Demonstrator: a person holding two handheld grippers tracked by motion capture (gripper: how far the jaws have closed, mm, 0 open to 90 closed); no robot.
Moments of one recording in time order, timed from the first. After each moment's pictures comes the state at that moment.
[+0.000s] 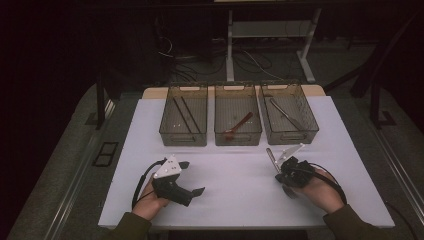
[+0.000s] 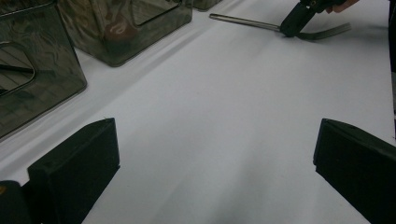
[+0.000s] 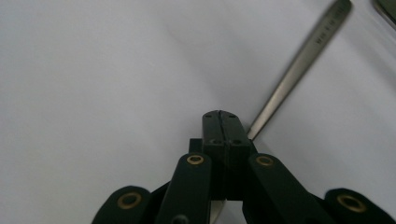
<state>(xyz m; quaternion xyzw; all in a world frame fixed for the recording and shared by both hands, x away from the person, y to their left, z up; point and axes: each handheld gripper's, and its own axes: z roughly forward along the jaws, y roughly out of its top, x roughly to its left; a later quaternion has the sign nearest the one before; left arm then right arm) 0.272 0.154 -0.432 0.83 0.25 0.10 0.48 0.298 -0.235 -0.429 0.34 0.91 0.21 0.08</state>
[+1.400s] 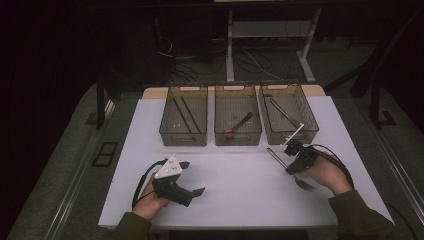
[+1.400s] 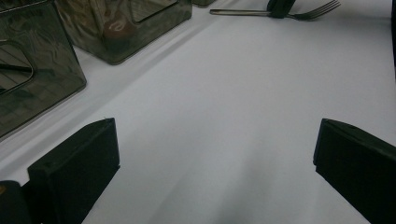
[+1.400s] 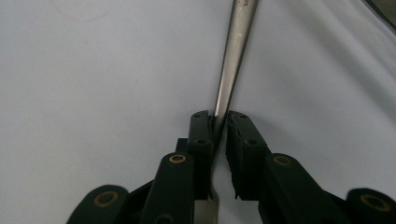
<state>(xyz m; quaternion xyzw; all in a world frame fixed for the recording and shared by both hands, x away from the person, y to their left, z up) 0.273 0.153 -0.433 0.84 0.25 0.10 0.48 0.349 -0.250 -0.421 0.40 0.91 0.10 0.03</state>
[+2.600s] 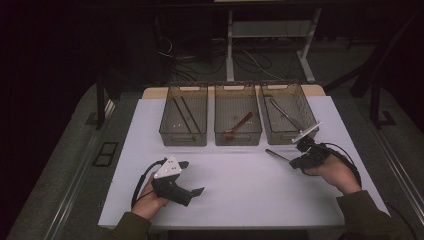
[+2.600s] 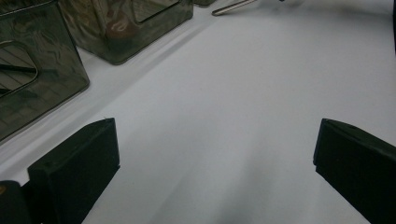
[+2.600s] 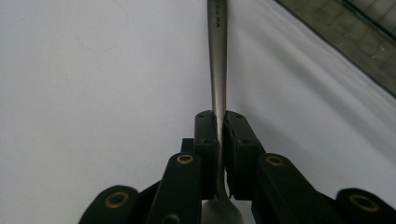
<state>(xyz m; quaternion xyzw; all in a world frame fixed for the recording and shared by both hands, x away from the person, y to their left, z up) 0.274 0.155 -0.433 0.84 0.25 0.10 0.48 0.344 -0.280 -0.408 0.40 0.89 0.20 0.04</state>
